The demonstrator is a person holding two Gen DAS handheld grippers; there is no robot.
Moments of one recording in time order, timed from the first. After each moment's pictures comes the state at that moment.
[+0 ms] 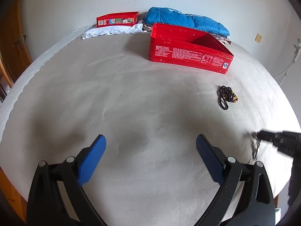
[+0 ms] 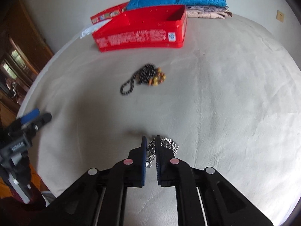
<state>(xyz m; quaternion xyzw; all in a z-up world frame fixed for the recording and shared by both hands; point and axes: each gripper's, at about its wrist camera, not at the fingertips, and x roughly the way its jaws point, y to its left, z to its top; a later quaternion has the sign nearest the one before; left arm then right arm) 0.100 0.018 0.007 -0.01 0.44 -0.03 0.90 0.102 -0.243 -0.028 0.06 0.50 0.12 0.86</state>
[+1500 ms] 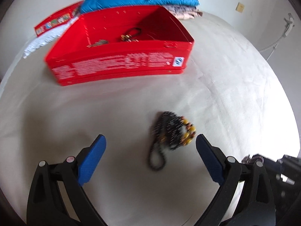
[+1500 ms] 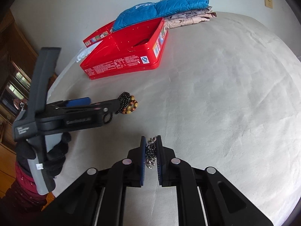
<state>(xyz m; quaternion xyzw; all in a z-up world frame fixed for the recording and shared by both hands) 0.227 -0.139 -0.011 0.03 0.53 -0.12 0.84 0.120 -0.310 -0.019 0.13 0.48 0.13 0.86</state>
